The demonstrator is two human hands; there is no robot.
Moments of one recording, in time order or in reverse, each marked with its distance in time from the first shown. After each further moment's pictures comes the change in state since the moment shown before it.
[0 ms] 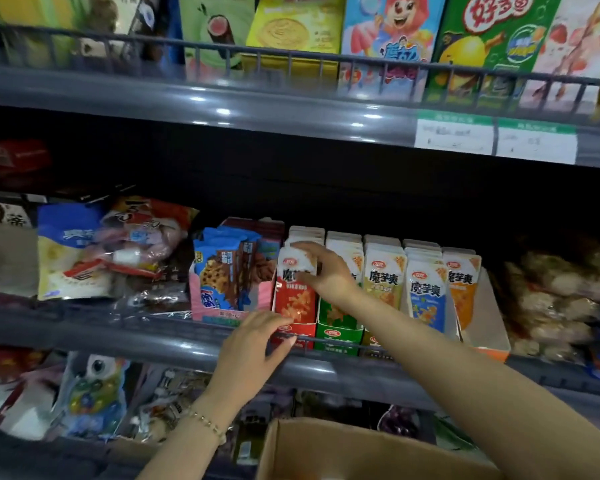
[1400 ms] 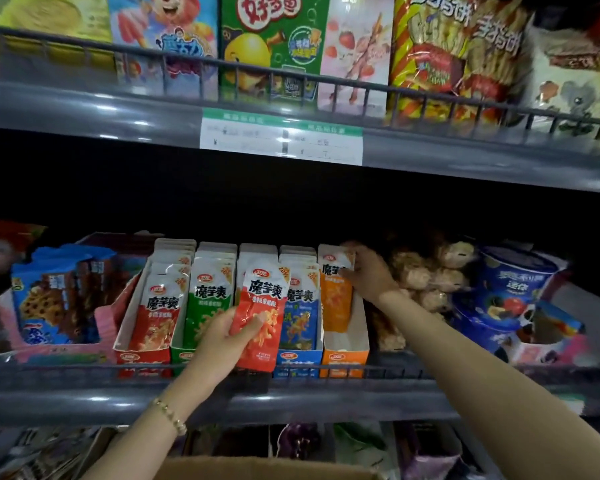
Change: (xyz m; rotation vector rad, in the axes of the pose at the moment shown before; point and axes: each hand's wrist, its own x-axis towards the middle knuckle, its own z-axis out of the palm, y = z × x) left_hand 0.073 0.131 0.091 -0.752 -0.164 -0.370; right_hand -0.063 0.150 -0.212 -0.231 0.280 0.253
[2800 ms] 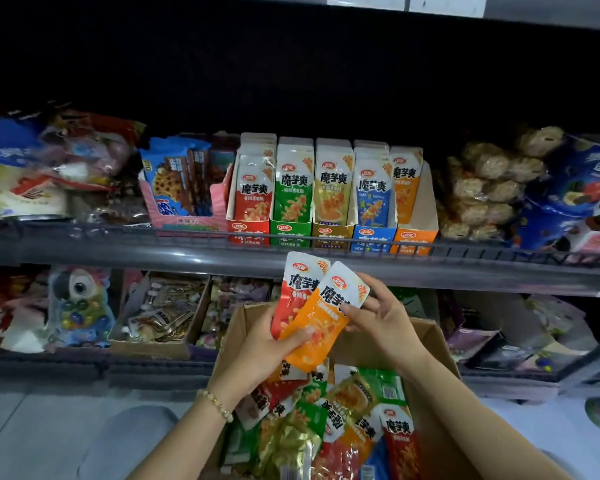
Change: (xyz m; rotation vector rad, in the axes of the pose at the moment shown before) left_hand -0.171 -0.081 -0.050 -0.166 -0.152 -0.202; right_hand -0.266 -0.069 0.091 0.937 -0.305 0.361
